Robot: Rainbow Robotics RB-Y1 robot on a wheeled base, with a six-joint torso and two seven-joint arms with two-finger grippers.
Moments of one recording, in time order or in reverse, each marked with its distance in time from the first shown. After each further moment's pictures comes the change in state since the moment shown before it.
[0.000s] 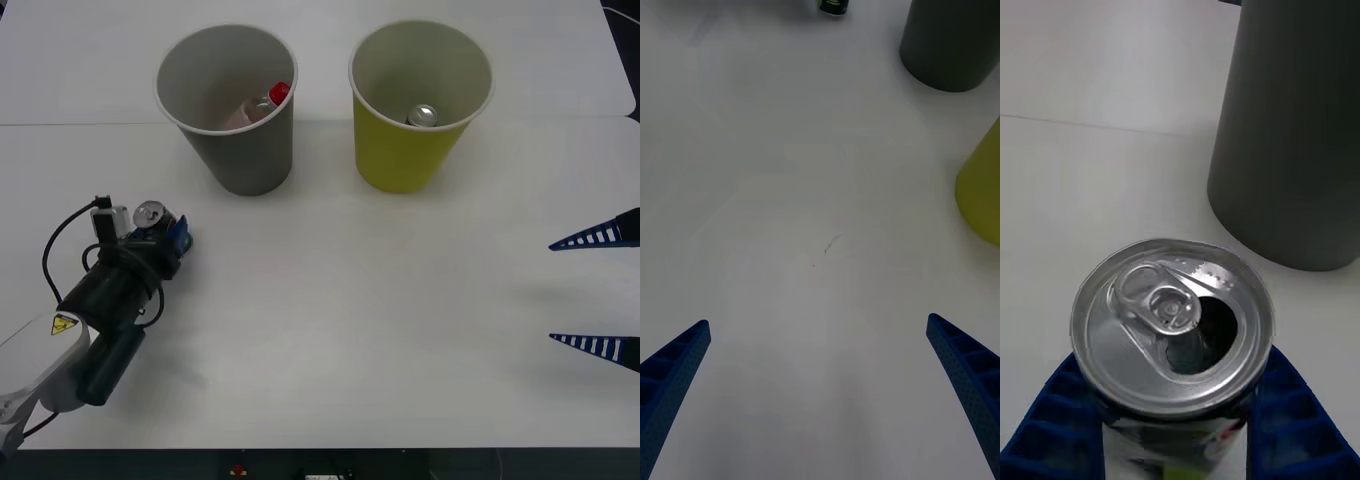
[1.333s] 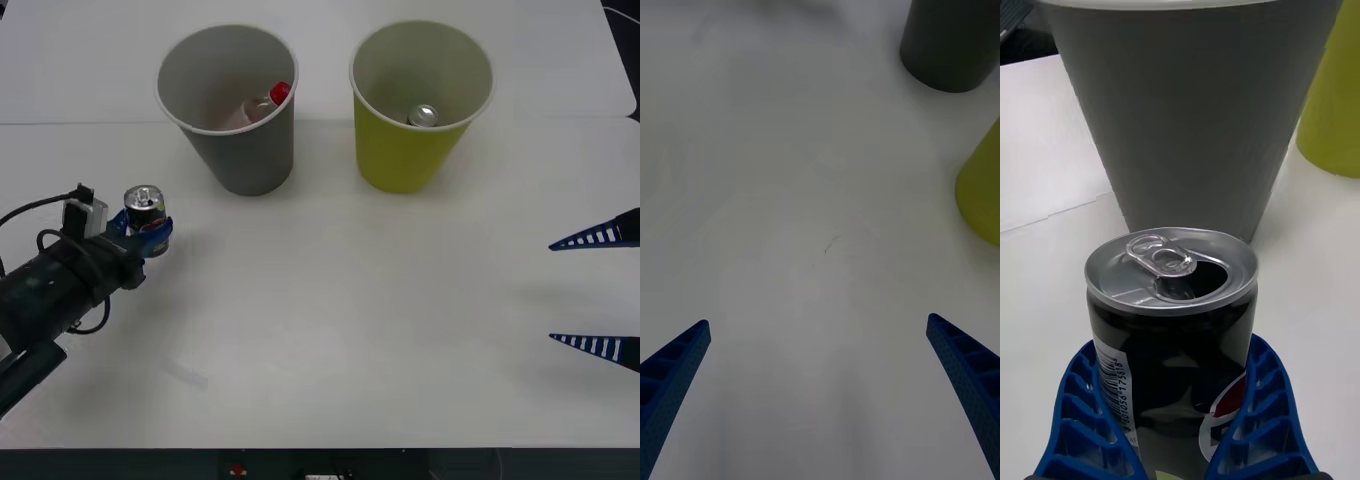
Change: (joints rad) right arm 0.000 0.000 0.000 0.000 0.000 0.000 0.000; left arm 0.199 -0.001 0.391 -0.271 -0.454 -0.580 0.029
